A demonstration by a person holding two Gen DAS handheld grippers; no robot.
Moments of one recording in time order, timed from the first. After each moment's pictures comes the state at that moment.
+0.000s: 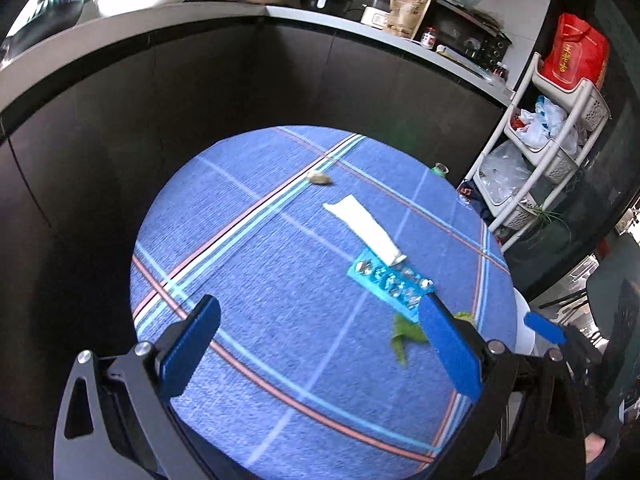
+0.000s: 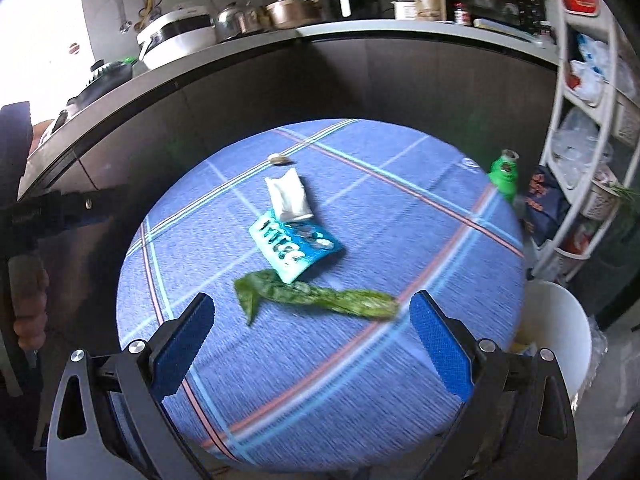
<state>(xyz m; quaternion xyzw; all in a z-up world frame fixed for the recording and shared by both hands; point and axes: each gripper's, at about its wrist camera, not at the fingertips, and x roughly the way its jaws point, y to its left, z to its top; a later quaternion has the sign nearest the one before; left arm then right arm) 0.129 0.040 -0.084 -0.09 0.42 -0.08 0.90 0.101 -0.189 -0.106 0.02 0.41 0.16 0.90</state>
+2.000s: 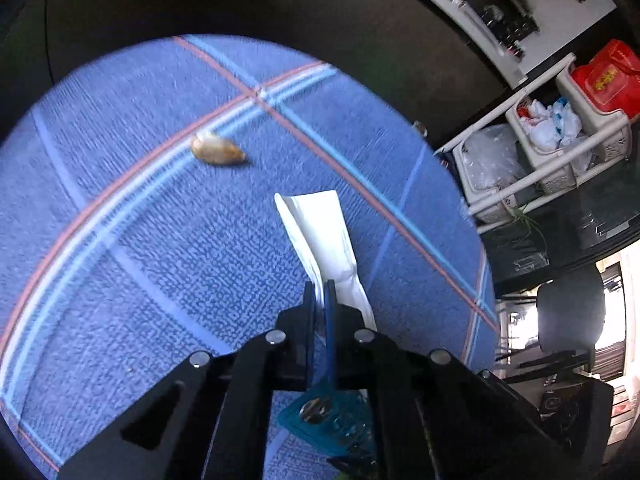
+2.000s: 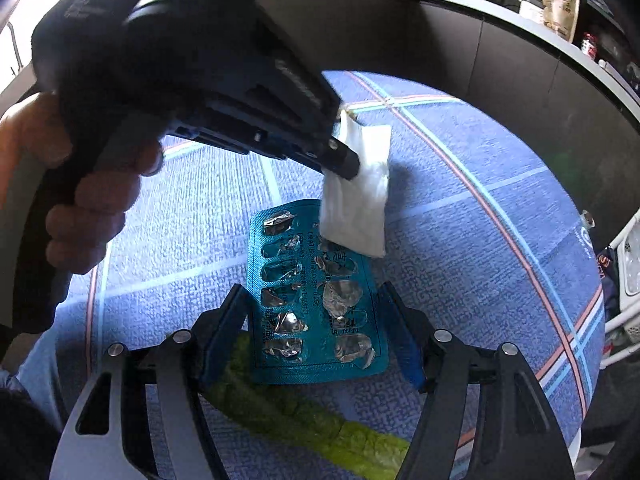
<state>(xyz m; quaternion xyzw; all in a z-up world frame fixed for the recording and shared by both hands) 0.321 -0.049 -0.174 -0.19 0.53 -0.16 0.81 0.207 -0.158 -0.165 -0.11 0.44 0.28 0.85</state>
